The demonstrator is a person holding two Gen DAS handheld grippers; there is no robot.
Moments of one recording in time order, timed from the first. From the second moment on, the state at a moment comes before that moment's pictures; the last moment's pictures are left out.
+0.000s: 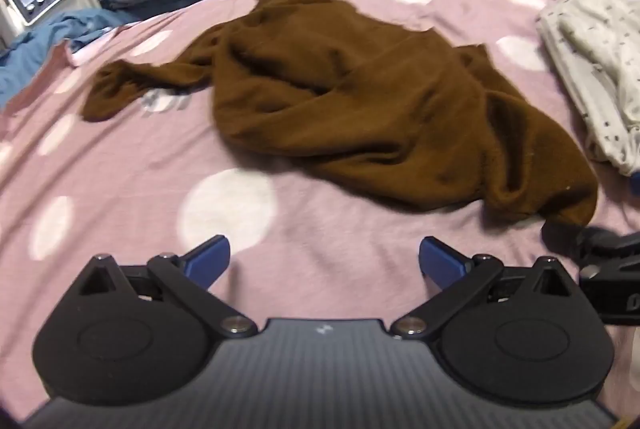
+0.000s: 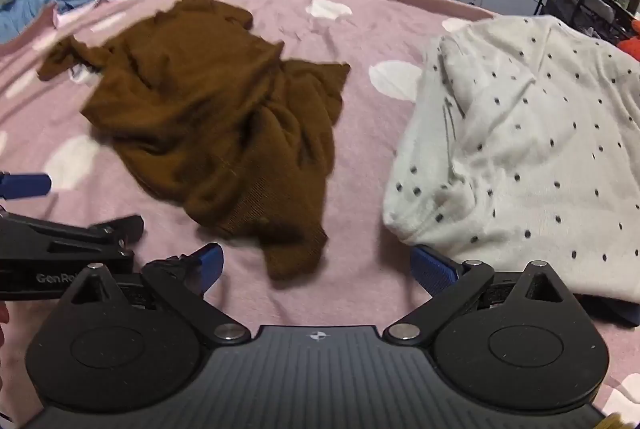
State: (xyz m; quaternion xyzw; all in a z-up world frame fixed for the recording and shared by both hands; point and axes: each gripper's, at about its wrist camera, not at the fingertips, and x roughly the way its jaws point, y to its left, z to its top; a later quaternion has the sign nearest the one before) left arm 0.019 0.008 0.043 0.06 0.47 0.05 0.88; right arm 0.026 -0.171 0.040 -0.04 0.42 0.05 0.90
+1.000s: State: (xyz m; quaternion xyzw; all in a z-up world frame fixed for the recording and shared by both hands) left arm 0.038 0.059 0.140 0.05 0.58 0.09 0.81; right arm 0.051 -0.122 0.134 -0.12 0.54 0.13 0.82
